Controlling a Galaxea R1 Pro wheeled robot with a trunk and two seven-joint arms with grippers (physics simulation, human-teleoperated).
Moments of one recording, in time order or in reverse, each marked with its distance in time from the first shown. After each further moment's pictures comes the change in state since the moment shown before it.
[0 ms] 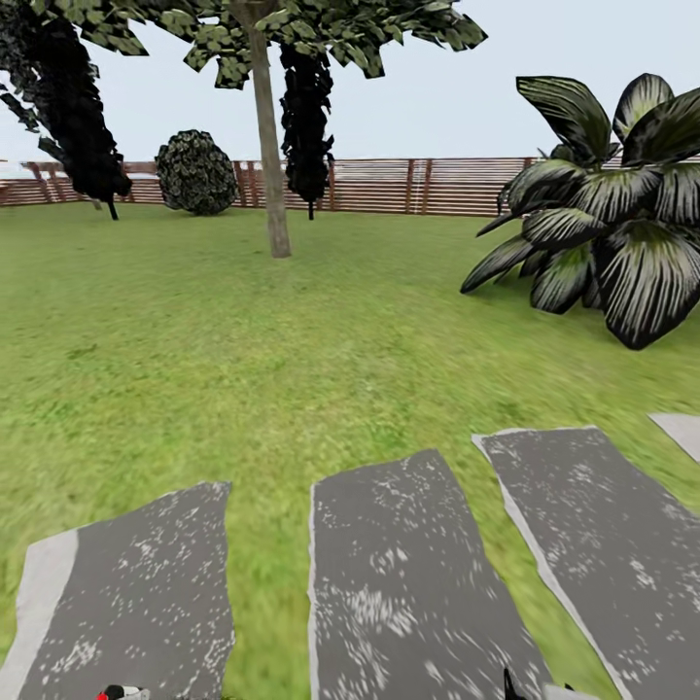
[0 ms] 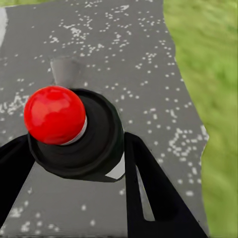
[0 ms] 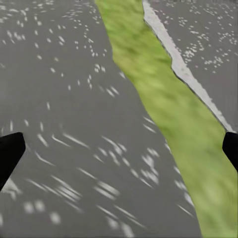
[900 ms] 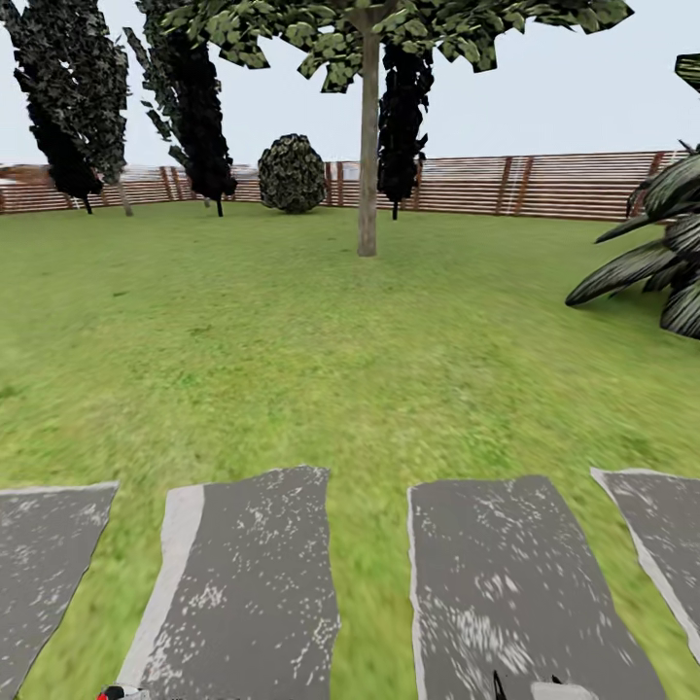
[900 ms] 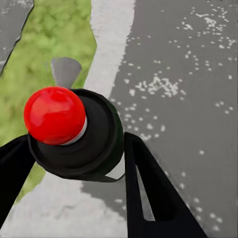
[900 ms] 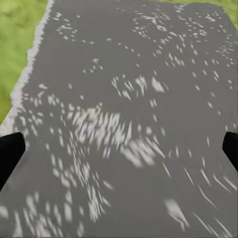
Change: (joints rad) left arm 0.000 0.000 0.000 0.001 0.003 0.000 0.000; right arm 0.000 0.001 0.003 0.003 0.140 0.000 0.002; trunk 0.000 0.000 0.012
